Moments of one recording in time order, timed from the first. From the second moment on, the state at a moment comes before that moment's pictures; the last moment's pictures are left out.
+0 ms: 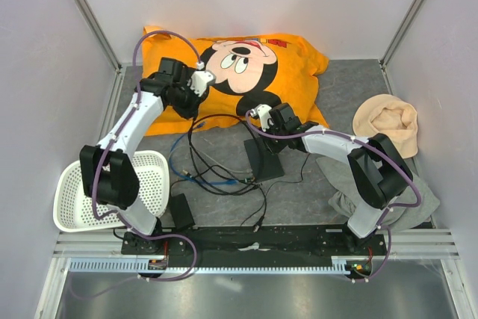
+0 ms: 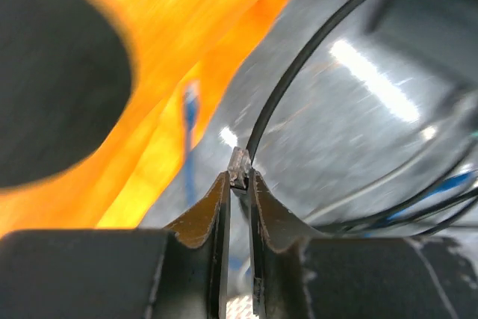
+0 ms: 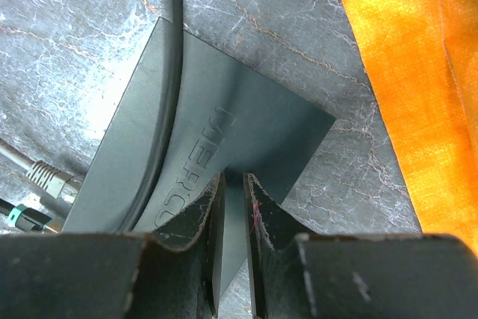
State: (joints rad) left arm -0.25 1.67 1.49 -0.80 0.30 0.52; right arm 0.59 1.73 1.03 -0.21 -0.13 -0.11
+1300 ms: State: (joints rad) left arm -0.39 1.71 1.20 -0.53 0.89 0.15; right arm 0.61 1.72 1.02 -0.19 -0.11 -0.13
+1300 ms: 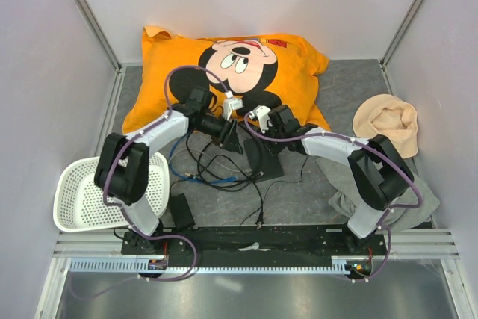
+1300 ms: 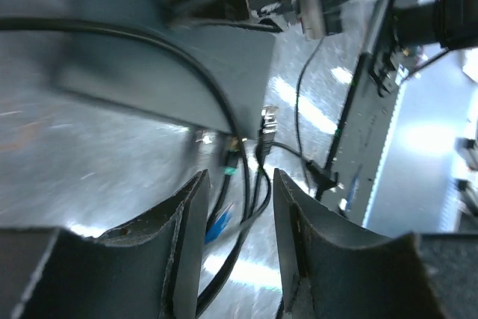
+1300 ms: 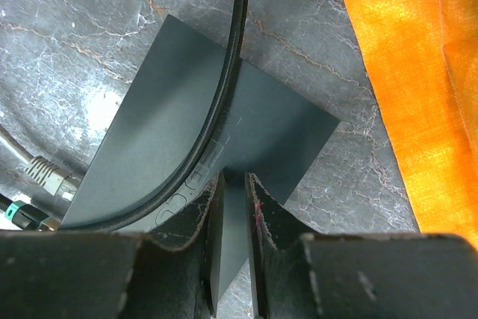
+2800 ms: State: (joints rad) left arm -0.50 2.00 1.15 -0.33 0.91 0.04; right arm 0.62 1.64 0.93 -0.18 -0.12 -0.12
